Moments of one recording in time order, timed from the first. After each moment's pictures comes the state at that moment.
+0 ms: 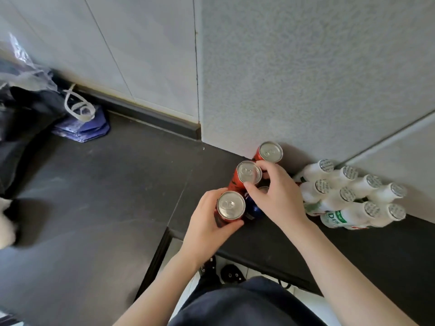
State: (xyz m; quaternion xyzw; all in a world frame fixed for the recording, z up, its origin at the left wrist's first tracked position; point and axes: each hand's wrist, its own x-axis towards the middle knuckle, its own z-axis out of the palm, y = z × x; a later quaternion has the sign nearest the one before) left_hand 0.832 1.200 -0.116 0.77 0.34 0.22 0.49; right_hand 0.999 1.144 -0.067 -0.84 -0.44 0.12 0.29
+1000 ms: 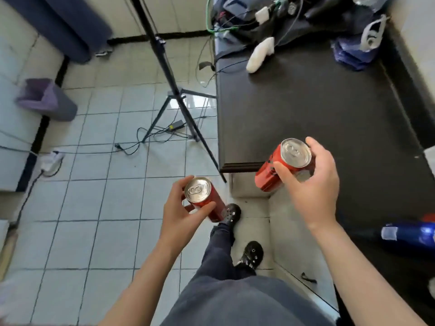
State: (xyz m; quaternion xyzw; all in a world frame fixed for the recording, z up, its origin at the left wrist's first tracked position) left_hand 0.640 0.933 -0.116 0.26 0.76 0.51 0.31; right_hand 0.817 1.101 -0.089 -0.50 -0.72 0.33 0.35
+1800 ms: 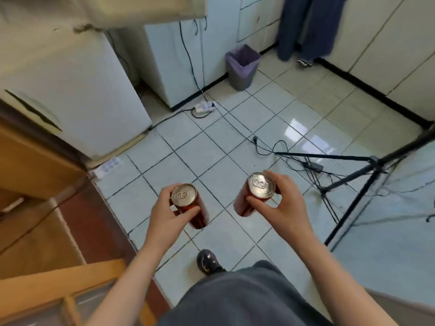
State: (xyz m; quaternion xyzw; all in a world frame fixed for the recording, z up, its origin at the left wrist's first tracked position) left_hand 0.370 0.508 -0.122 -0.08 0.82 0.56 0.08; right_hand 0.386 0.754 -0.088 -0.06 -0.89 0.46 0.05
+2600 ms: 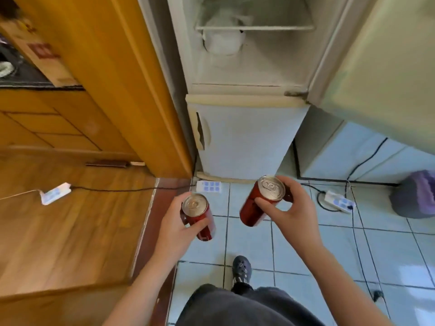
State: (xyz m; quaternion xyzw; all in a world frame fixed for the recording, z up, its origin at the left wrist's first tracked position) left_hand 0.145 0.194 -0.116 -0.35 0.76 0.53 -0.16; right_hand -0.024 0.370 -0.085 0.24 -0.83 0.50 -0.11
